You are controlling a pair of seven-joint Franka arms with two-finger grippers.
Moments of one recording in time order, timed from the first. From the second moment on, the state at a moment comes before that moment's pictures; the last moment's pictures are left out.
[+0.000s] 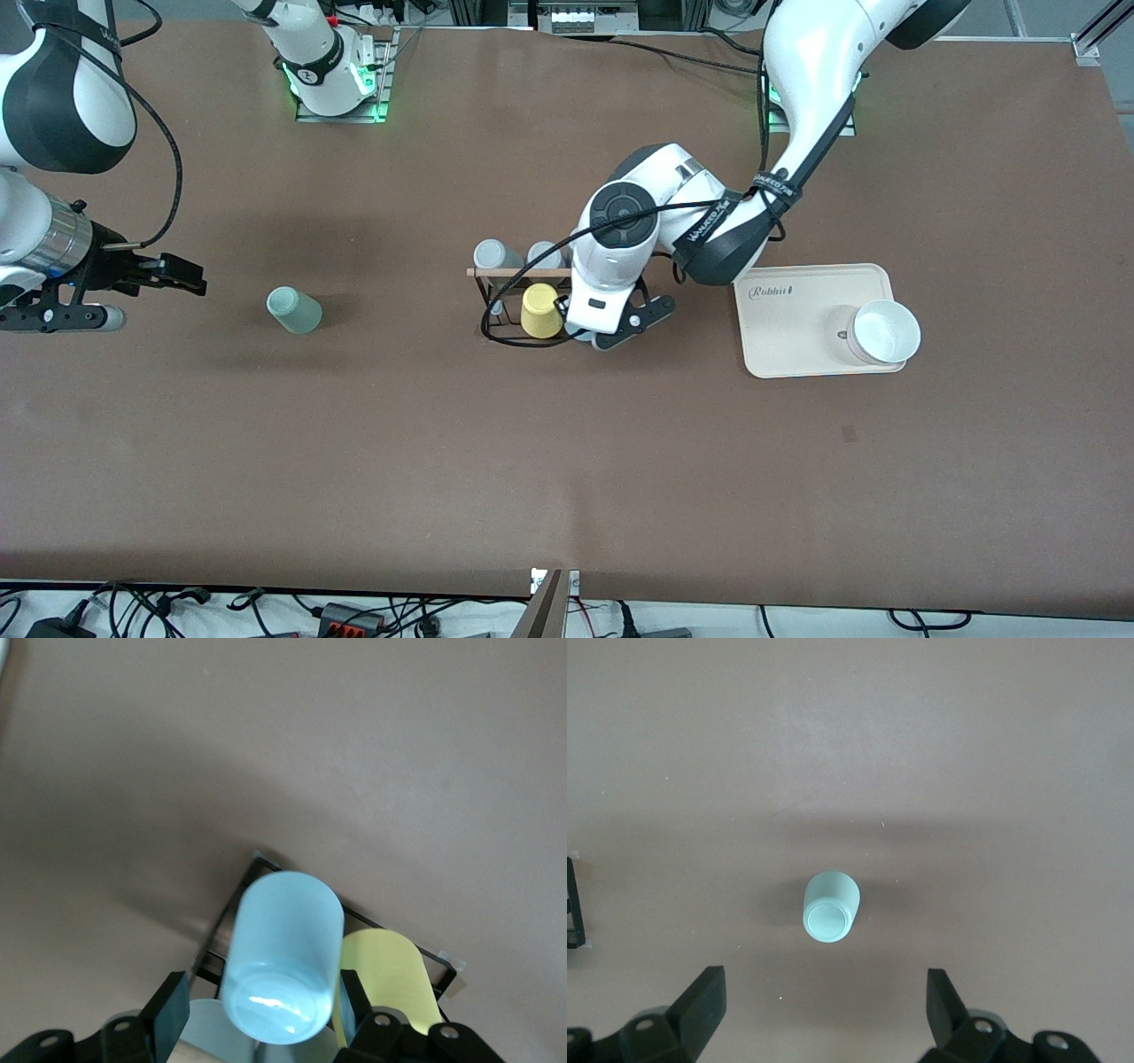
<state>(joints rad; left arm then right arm) -0.35 0.72 -0.44 -1.27 0.17 1.91 -1.33 0.03 0.18 -0.05 -1.68 0.01 1.79 -0.04</state>
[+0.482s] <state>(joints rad) -0.22 0.62 -0.44 -1.27 0.18 1.79 -1.22 0.07 0.25 -0.05 -1.70 0.01 1.78 -0.01</state>
